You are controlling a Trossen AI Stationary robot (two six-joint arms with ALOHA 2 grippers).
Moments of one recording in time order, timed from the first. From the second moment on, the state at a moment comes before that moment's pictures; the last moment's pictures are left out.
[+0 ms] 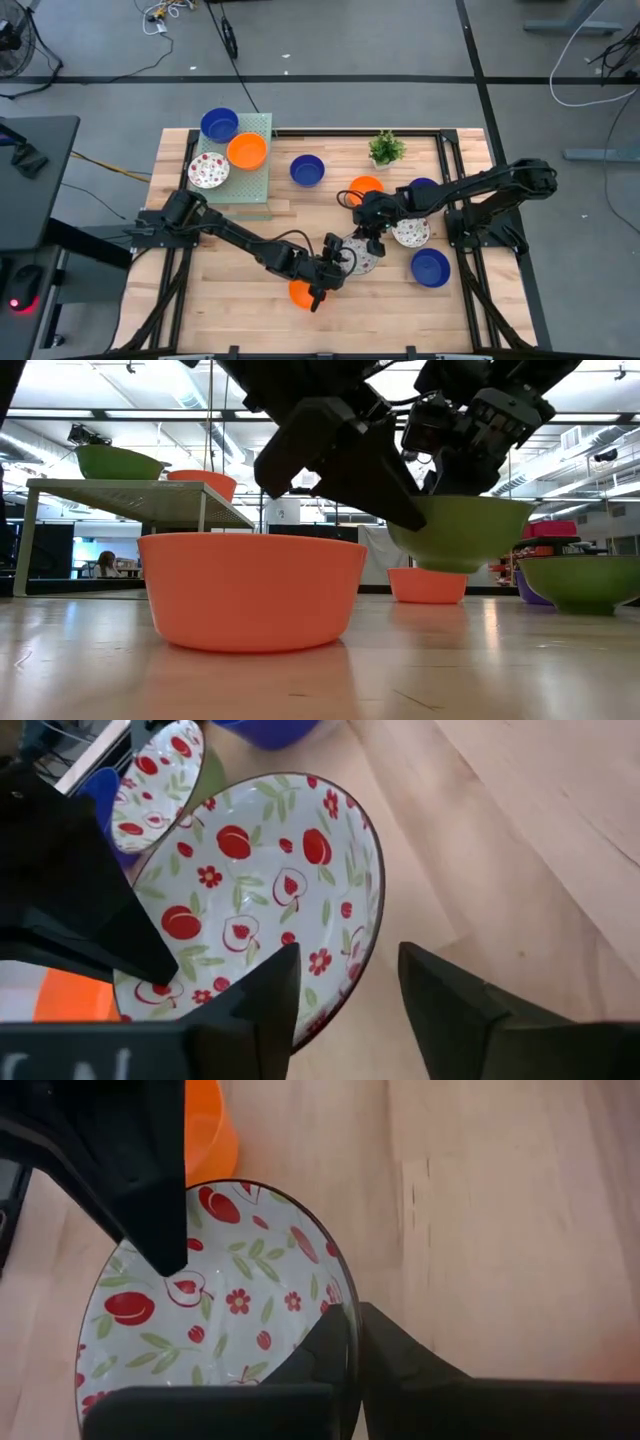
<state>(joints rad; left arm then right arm) -0.38 2.03 1.38 -0.12 -0.44 0.32 0.04 1.45 0.79 -0.21 -0.21 0.17</state>
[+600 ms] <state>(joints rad) -0.36 2.03 1.38 -0.07 -0.32 0.40 0.04 1.45 0.79 -0.14 -0.22 0.16</state>
